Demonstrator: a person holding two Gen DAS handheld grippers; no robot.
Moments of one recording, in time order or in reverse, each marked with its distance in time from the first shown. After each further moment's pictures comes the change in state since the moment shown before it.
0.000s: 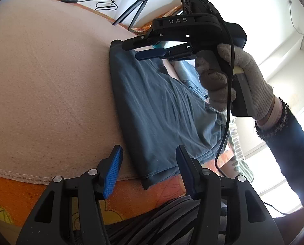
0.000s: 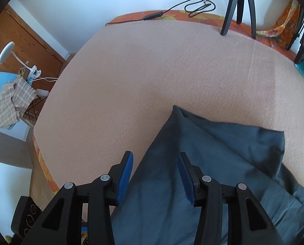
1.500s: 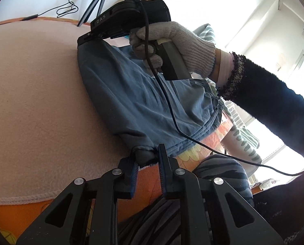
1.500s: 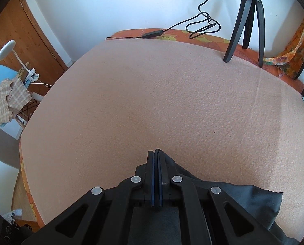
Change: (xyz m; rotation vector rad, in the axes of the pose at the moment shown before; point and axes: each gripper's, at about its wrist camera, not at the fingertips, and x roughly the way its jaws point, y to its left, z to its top) left arm 0.009 -0.033 -0.006 0.271 0.109 -0.014; right arm 0.028 -0.023 0.036 -0.124 -0.169 -0.026
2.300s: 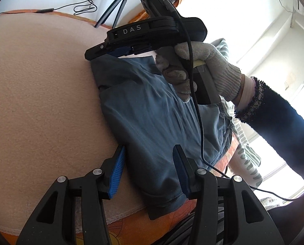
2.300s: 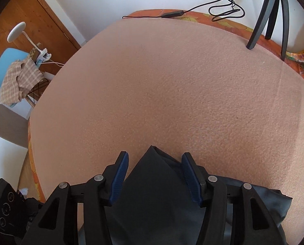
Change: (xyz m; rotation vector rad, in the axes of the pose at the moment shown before) left arm 0.010 0.035 0.023 -0.107 -0.063 0.029; right arm 0.017 0.013 -0.011 -0.087 0.125 0.080
